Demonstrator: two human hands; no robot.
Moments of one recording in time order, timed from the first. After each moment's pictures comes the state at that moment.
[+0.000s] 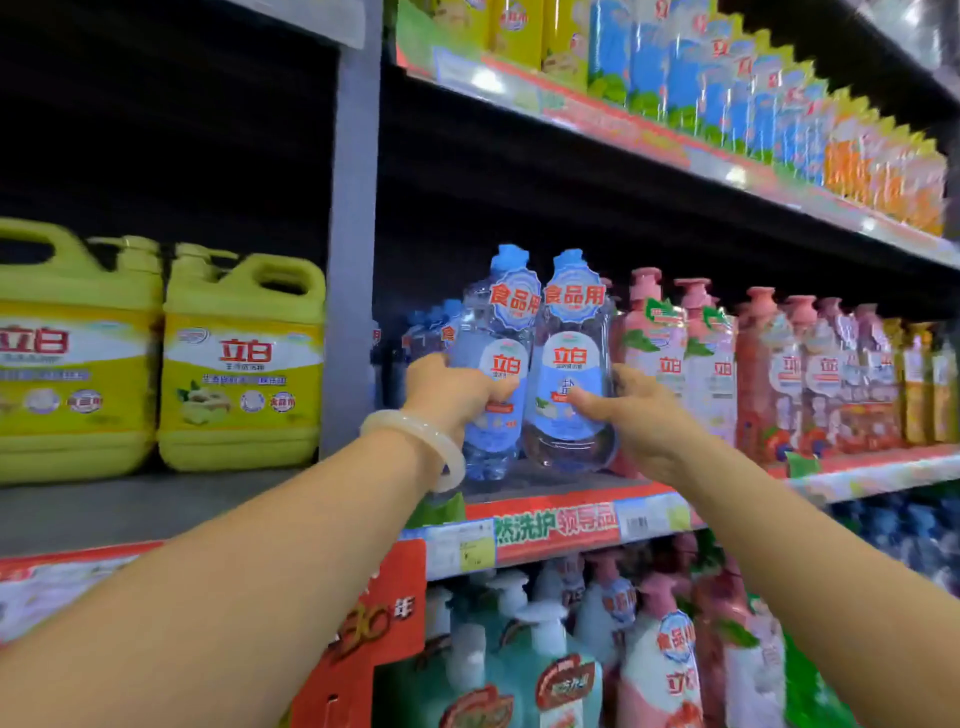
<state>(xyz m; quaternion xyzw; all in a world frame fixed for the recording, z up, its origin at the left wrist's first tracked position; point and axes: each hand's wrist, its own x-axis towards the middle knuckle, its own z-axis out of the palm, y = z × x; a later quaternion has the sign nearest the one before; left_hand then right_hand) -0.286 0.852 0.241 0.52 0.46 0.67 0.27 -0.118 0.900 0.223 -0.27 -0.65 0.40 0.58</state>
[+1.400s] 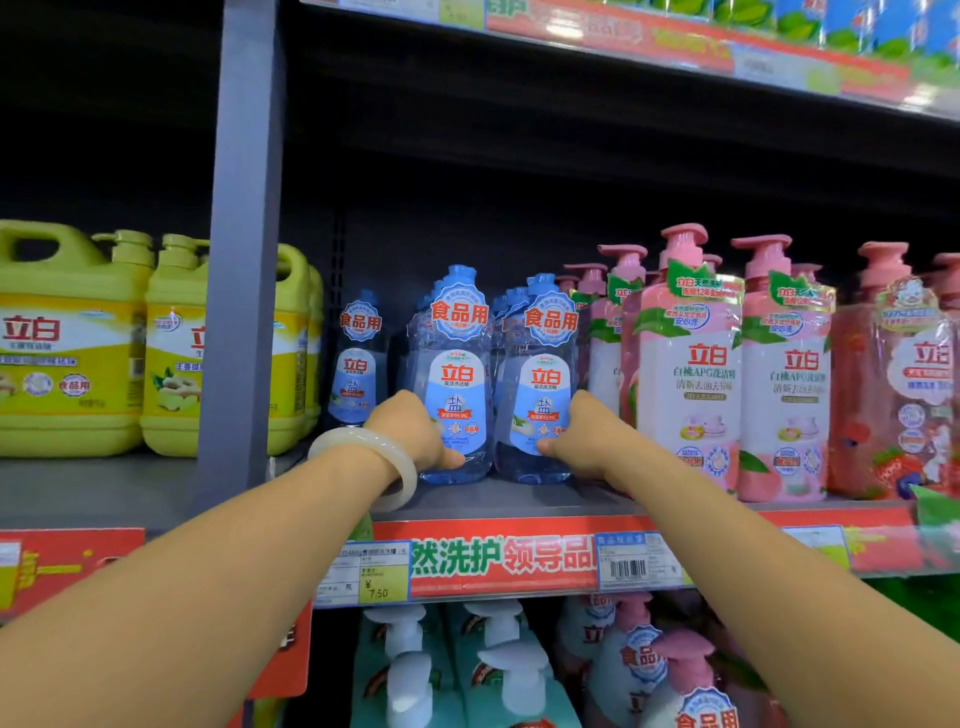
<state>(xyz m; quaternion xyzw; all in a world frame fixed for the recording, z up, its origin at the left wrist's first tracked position) -0.279 0.909 0.220 0.50 0.79 0.34 -0.01 -0.129 0.993 0.222 -0.45 -0.81 0.17 0.33</state>
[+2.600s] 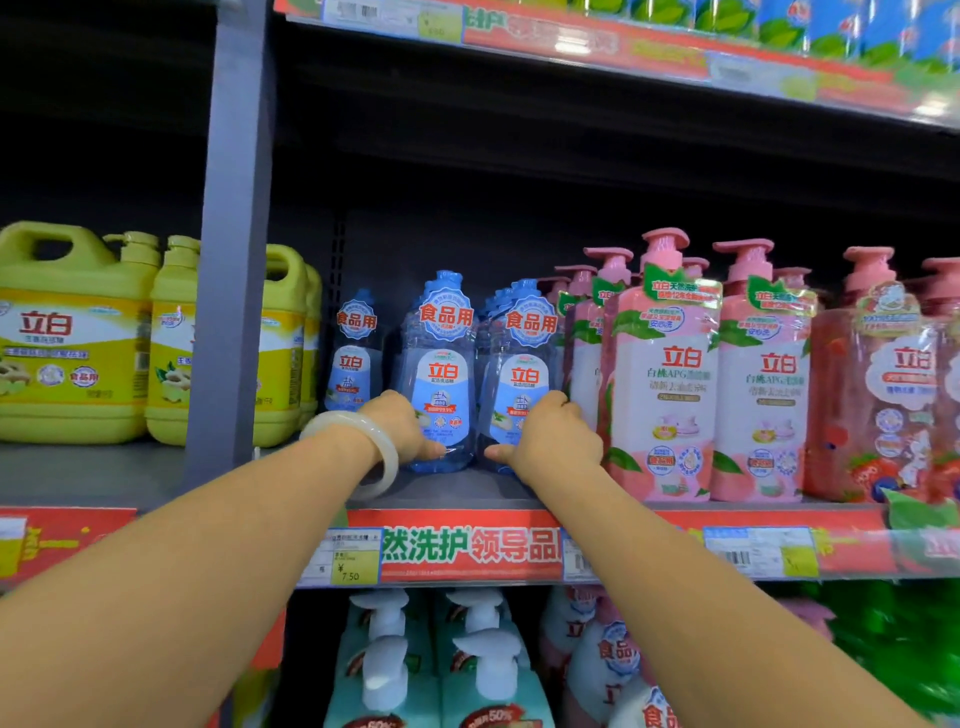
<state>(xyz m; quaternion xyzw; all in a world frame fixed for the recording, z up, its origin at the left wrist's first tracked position) -0.269 0.905 0.226 0.47 0.83 0.30 0.00 -0.146 0.991 0.205 -0.51 -0.79 0.01 0.35</state>
